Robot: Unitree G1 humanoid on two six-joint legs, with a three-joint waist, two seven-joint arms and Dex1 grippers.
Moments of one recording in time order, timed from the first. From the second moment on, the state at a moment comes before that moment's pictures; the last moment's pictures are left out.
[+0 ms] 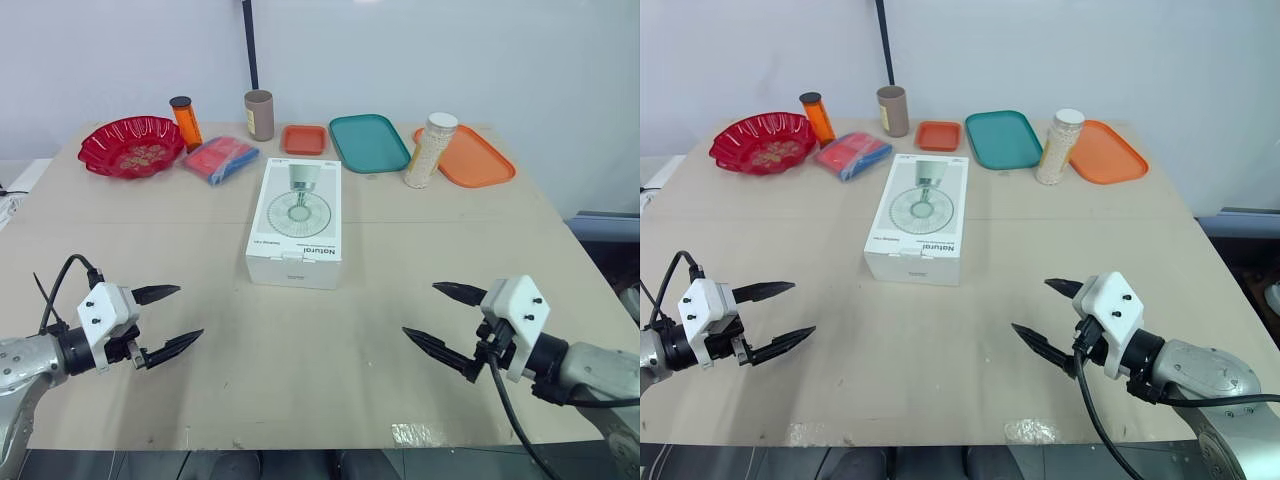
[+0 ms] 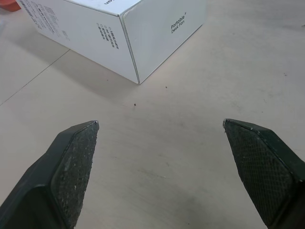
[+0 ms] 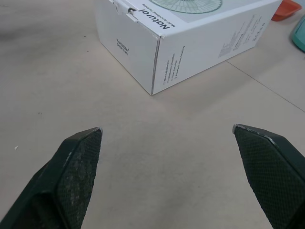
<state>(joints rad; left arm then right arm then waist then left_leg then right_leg) 0.18 0.77 0.35 -0.31 -0.43 0.15 -1.03 0.20 -0.77 -0.35 -0.78 0.55 0.62 0.71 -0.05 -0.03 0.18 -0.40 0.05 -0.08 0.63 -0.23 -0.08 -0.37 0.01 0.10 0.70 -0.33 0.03</state>
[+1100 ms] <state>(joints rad) 0.13 0.76 0.31 -0.31 -0.46 0.20 -0.99 0.20 -0.77 -0.35 -0.78 0.54 0.62 0.70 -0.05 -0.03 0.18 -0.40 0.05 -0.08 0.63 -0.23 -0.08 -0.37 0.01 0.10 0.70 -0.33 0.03</state>
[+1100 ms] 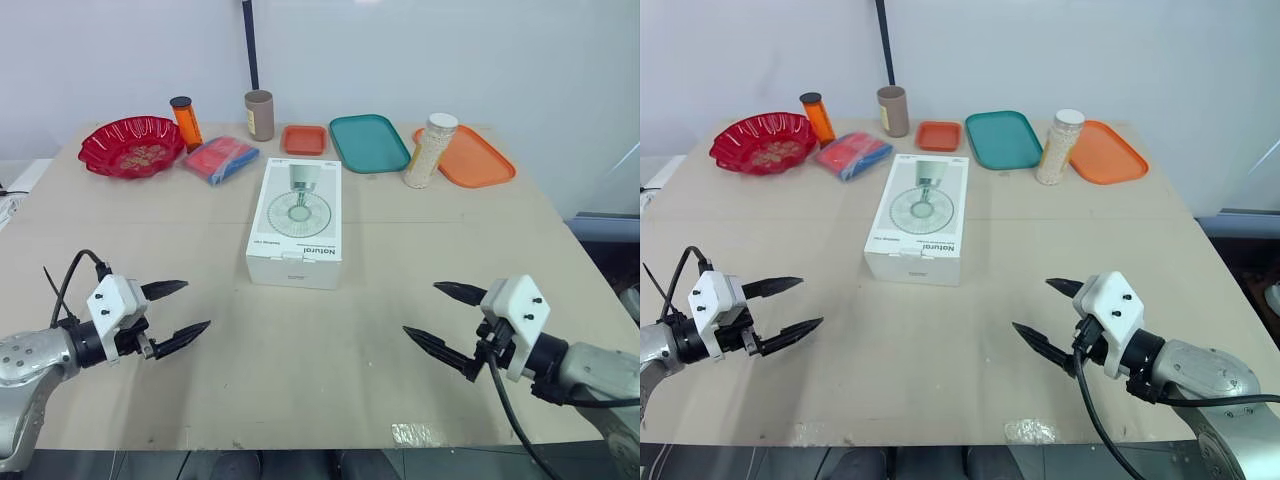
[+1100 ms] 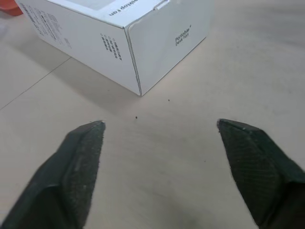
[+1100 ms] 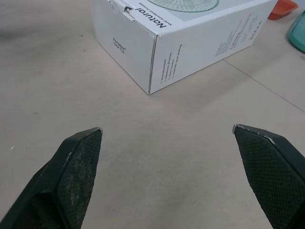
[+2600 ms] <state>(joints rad) -0.56 0.52 -0.12 -0.10 -0.28 0.56 -0.64 -0.57 -0.54 0.29 -0.47 0.29 0.74 0.48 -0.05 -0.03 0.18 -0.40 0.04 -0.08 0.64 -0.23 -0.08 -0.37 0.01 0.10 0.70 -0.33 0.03</state>
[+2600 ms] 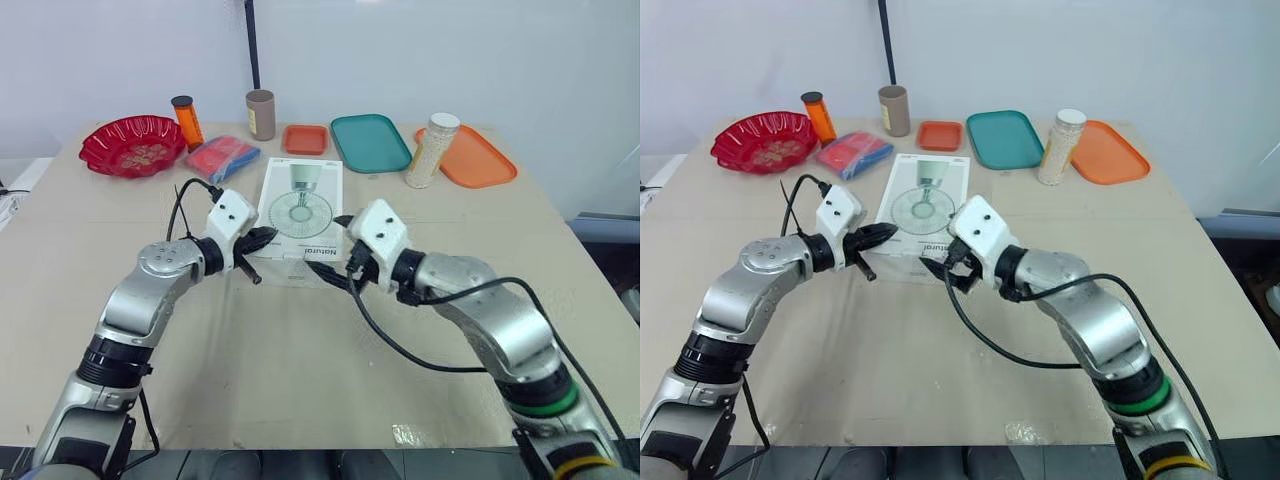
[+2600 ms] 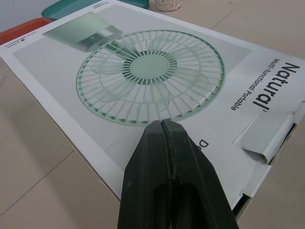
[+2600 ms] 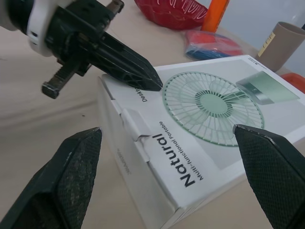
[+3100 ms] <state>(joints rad) -0.56 0.49 -0.11 -0.10 -0.26 0.56 -0.63 -0.60 -0.45 0.34 -0.32 0.17 0.69 0.50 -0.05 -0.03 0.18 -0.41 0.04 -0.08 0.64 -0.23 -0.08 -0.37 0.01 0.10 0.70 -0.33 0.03</state>
